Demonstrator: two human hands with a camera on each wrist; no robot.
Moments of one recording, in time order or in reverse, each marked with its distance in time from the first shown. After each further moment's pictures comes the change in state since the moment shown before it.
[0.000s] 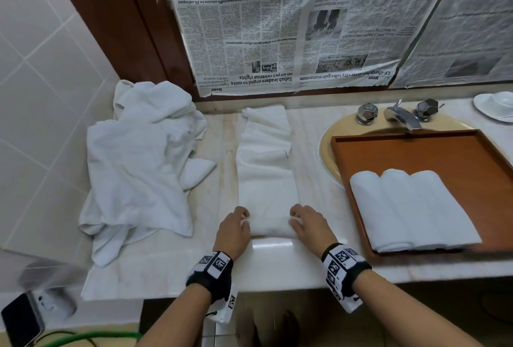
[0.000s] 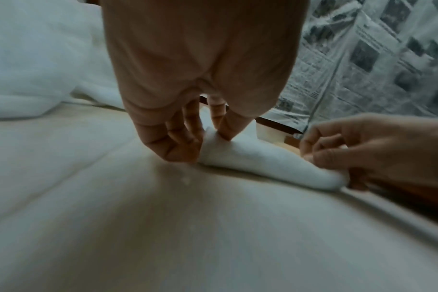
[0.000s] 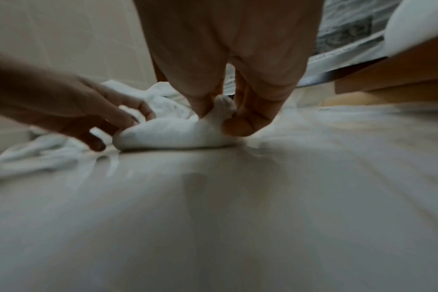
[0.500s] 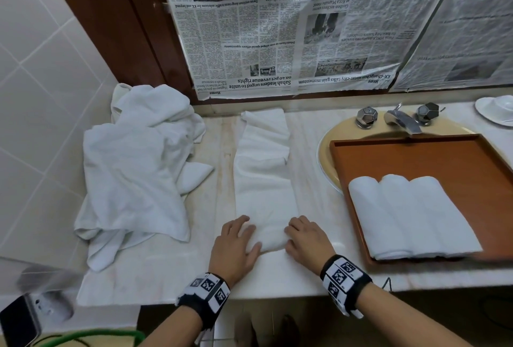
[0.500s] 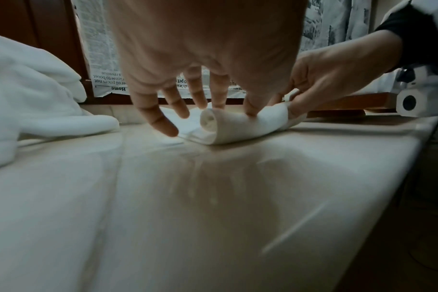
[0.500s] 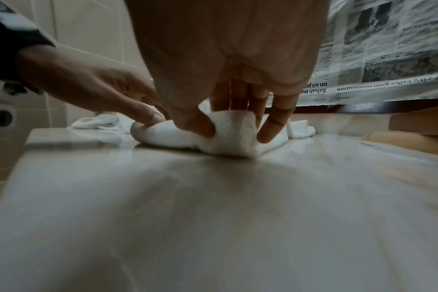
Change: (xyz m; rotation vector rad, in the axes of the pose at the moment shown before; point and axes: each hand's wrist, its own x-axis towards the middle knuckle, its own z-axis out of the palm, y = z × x) left_hand -0.022 -0.015 0.017 0.353 0.049 0.336; right_hand -0.006 0.005 0.011 -0.394 0.008 -0.305
